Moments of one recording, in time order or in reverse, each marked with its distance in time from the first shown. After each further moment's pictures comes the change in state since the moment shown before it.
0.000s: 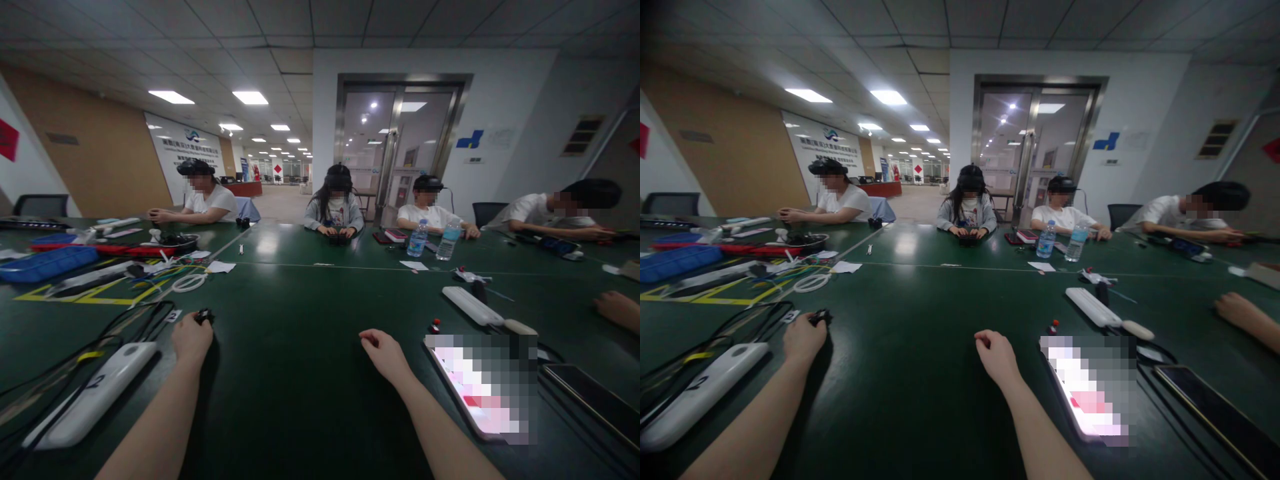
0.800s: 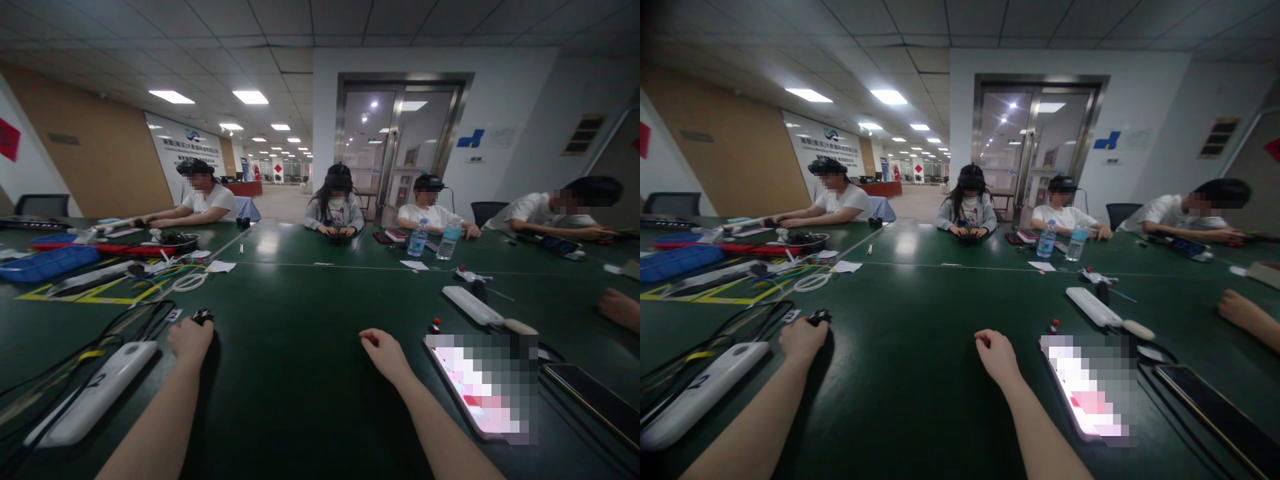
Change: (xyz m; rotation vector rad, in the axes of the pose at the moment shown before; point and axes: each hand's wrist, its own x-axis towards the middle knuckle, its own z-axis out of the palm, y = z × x) left_hand 0.004 -0.002 0.002 0.136 -0.039 -0.056; right_hand 0.000 0.000 0.000 0.010 0.004 -0.009
